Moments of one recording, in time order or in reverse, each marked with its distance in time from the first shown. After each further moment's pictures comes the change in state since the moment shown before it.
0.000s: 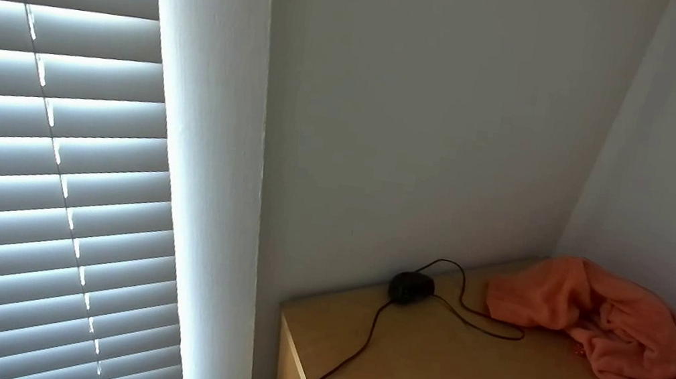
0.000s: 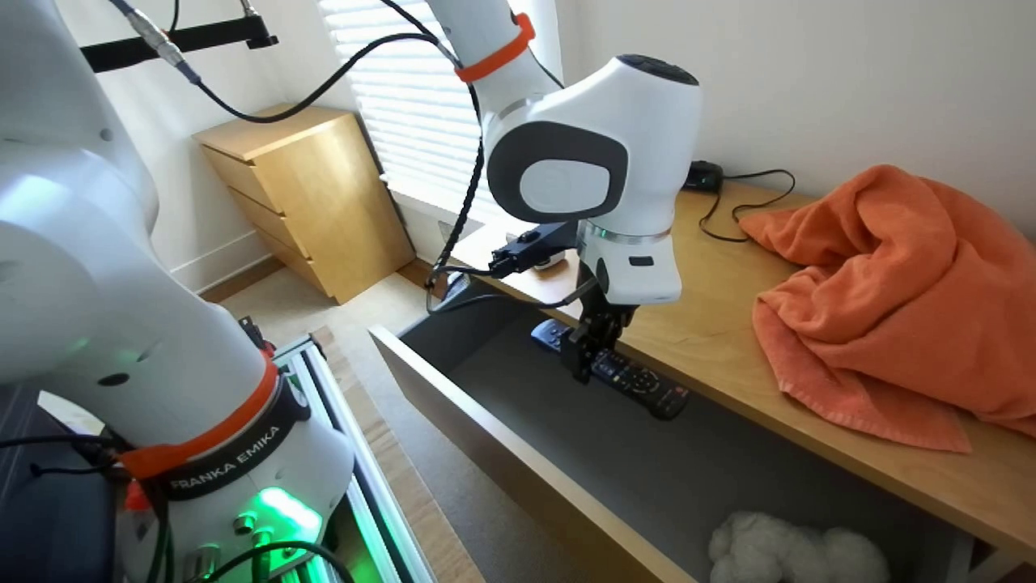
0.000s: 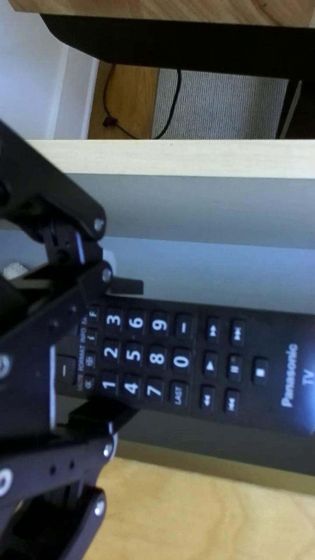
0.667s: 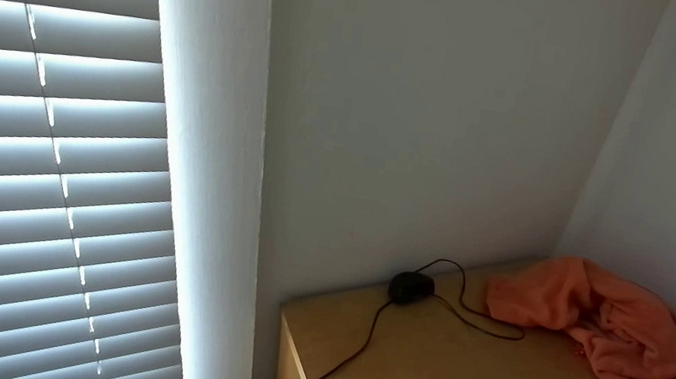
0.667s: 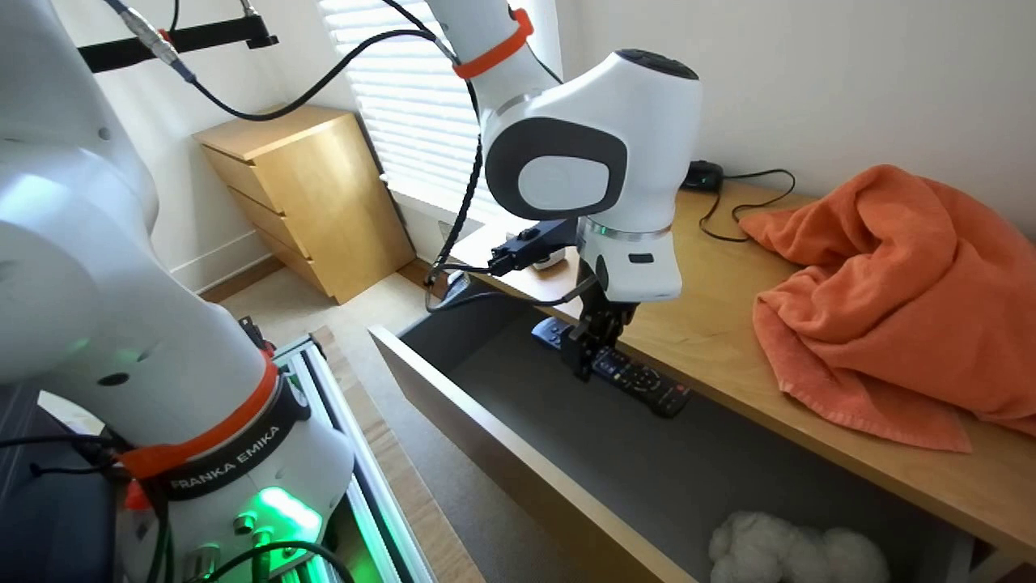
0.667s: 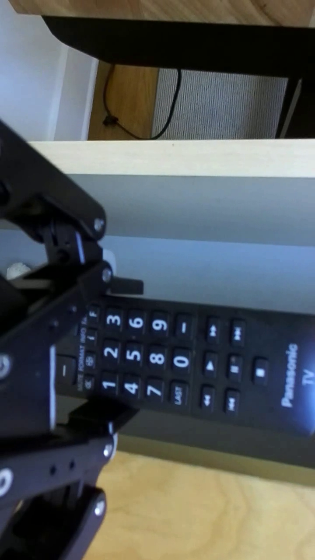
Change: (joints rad) arm 0.000 -0.014 -0.004 -0.005 -0.003 0.000 0.005
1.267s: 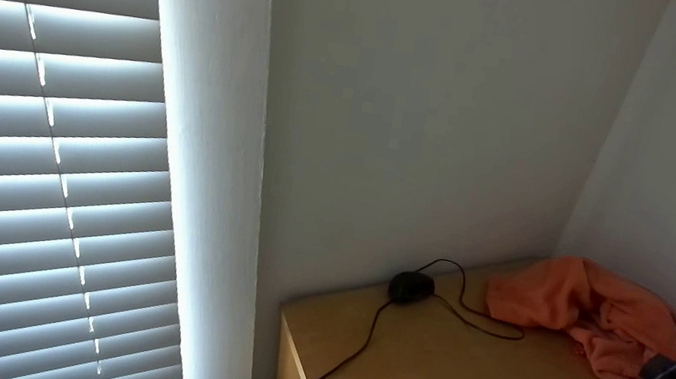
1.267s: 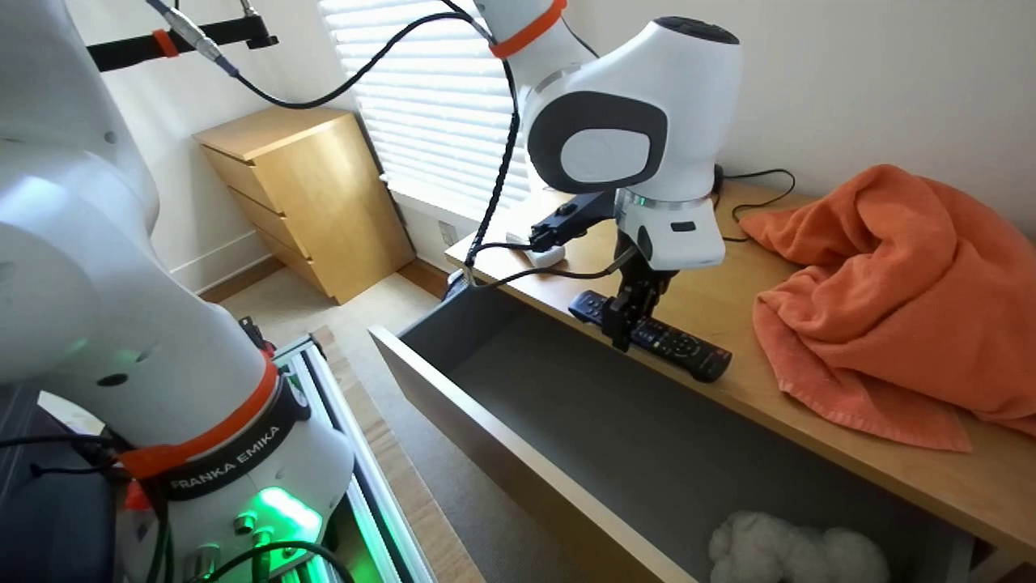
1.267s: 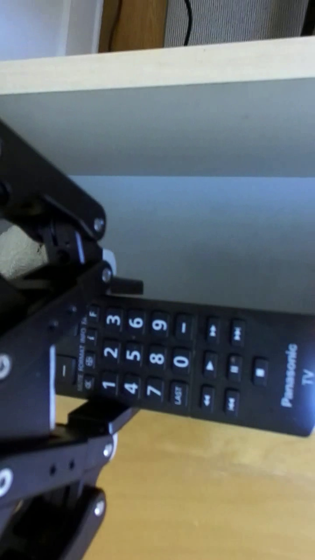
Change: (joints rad) arm -0.007 0.047 0.024 0.129 0.061 -0.012 -0.032
